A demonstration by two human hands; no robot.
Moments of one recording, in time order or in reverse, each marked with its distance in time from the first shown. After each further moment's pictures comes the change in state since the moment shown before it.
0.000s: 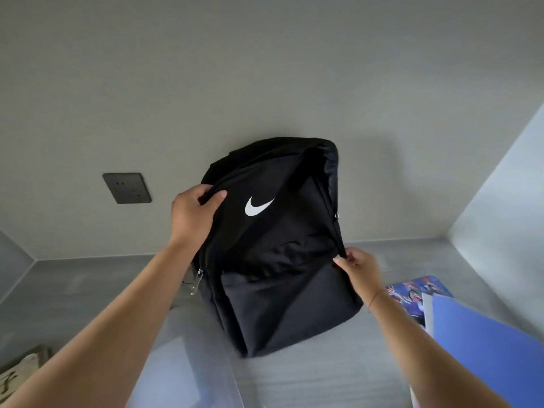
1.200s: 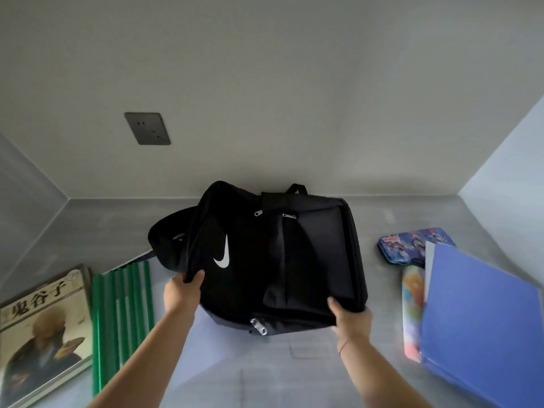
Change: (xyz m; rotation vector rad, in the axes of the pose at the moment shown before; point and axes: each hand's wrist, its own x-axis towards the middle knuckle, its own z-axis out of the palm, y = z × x) left_hand -0.190 -0.161 -0.042 0.157 0.053 -0.738; right_hand -0.180 0.104 0.058 0.464 0.252 0.754
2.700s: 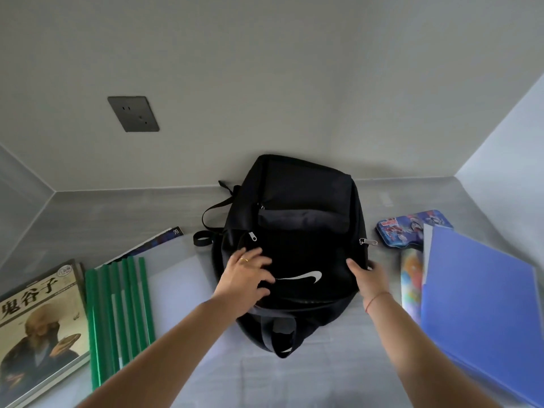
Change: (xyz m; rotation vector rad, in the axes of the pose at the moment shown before) left_hand -0.043 0.026 0.049 0.938 -0.539 1.044; right_hand 0.039 -0.054 -0.010 -0.306 -0.057 -0.208
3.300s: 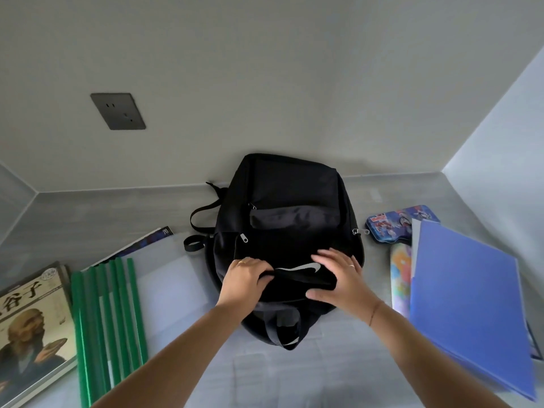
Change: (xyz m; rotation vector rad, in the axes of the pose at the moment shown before) left_hand 0.007 0.018 0.026 -0.278 0.294 -0.066; right_hand -0.049 -0.010 -0.016 -0.774 -0.461 -0.780
